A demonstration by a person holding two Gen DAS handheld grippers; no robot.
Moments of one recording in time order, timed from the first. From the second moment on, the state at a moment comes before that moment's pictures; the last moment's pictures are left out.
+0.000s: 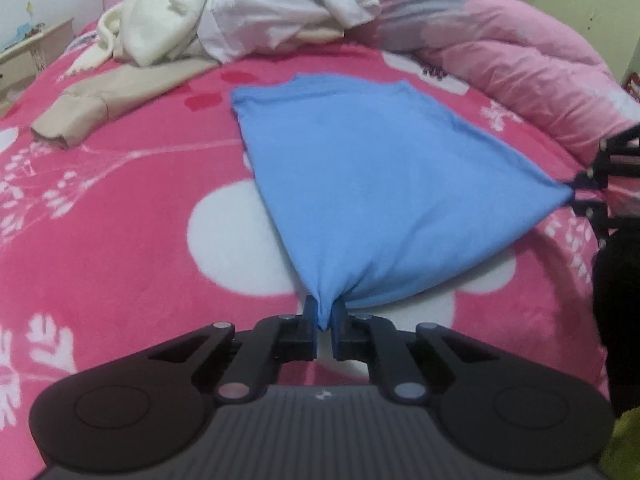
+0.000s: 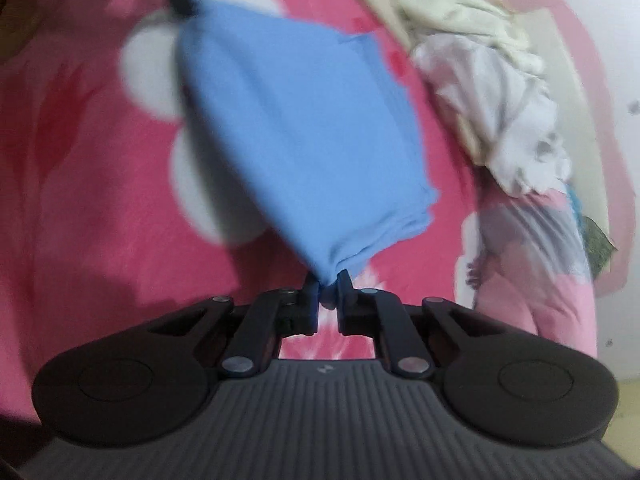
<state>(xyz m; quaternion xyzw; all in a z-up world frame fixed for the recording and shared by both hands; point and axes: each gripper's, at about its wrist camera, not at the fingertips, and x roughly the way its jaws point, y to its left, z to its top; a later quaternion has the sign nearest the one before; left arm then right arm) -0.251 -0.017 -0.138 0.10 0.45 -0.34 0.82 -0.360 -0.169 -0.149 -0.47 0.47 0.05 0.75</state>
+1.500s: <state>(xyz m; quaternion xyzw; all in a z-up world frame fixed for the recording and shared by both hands) -0.211 -0.018 -0.140 -0.03 0.50 -0.32 0.80 -0.199 -0.323 -0.153 0.12 0.43 -0.12 0.88</state>
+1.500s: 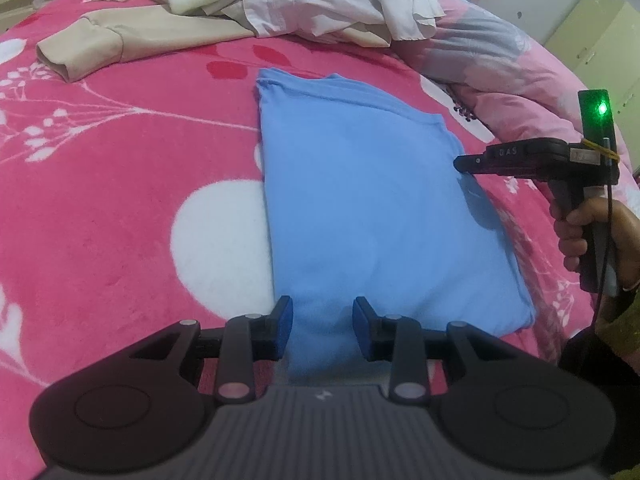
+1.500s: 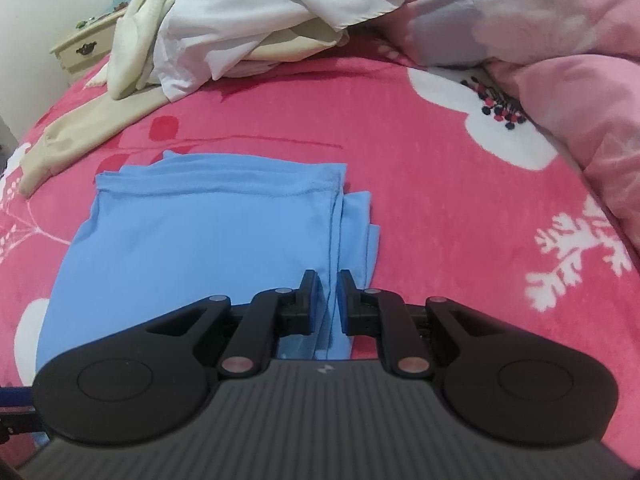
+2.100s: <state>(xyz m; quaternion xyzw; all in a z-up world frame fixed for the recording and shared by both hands) -0.214 -0.024 -0.137 0.00 0.48 -0.31 0.82 -0.195 -0.320 -0.162 0.10 0.43 -0.11 0.89</state>
